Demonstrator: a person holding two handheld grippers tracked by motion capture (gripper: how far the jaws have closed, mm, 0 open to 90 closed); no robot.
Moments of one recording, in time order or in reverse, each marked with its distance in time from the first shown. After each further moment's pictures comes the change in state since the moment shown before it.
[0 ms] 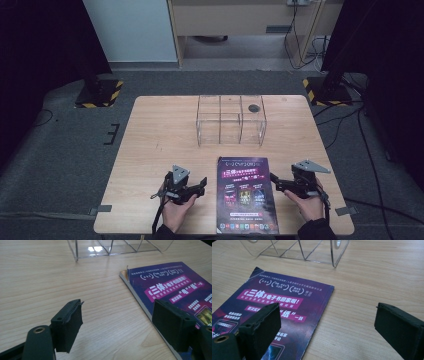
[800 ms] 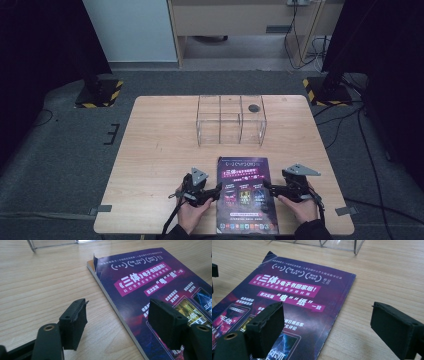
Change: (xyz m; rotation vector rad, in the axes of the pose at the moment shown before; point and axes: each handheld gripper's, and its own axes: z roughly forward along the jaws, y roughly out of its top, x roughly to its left) left arm -0.036 -0.004 0.026 0.060 -0.070 0.038; right arm 0.016 -0.012 0.012 0.052 0.069 -0.037
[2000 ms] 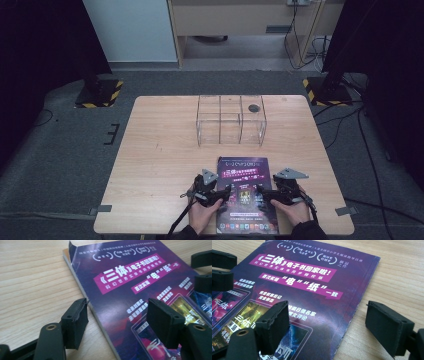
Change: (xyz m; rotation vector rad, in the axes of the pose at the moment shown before) left arm -0.018 -0.005 0.028 0.033 -0.049 -0.030; right arm 0.012 -0.015 0.021 0.067 0.030 -0.045
